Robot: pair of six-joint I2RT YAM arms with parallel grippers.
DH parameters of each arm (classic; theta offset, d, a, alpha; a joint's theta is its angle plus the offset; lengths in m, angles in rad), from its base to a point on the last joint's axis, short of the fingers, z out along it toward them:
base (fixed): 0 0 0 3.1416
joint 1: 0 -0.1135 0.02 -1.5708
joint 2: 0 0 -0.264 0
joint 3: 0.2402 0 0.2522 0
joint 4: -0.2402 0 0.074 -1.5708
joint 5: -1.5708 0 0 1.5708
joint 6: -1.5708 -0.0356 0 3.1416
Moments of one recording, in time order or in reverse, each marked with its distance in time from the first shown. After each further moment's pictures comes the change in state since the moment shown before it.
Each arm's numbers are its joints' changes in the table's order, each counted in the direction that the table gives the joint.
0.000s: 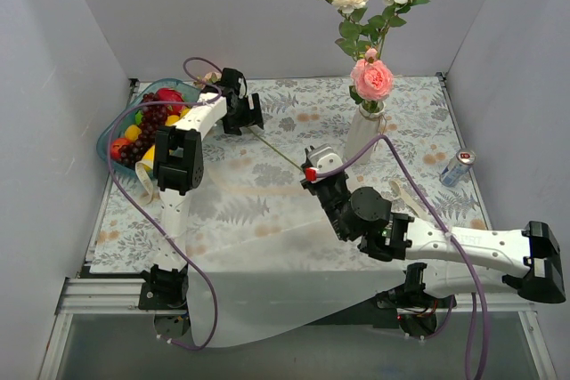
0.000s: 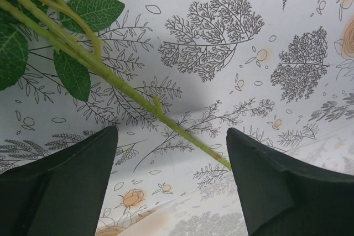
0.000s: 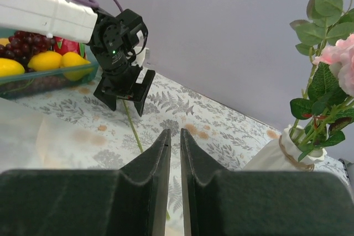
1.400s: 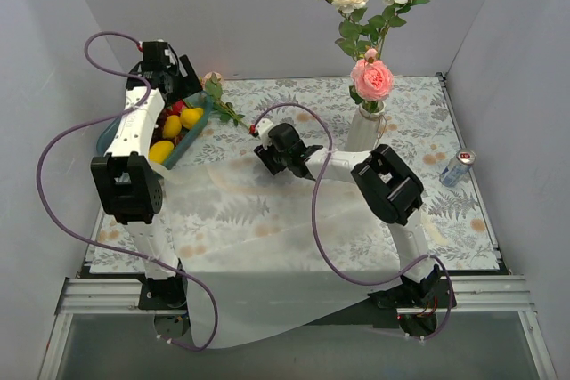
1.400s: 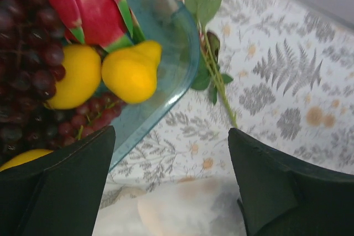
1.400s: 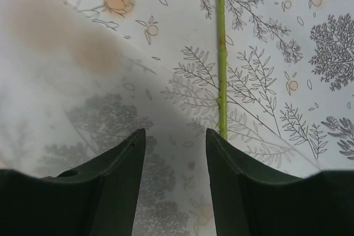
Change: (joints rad) left arm -0.261 0.495 -0.163 0.044 0.174 0.007; right arm 0.522 -1.026 0.555 -0.408 0.821 -0.328
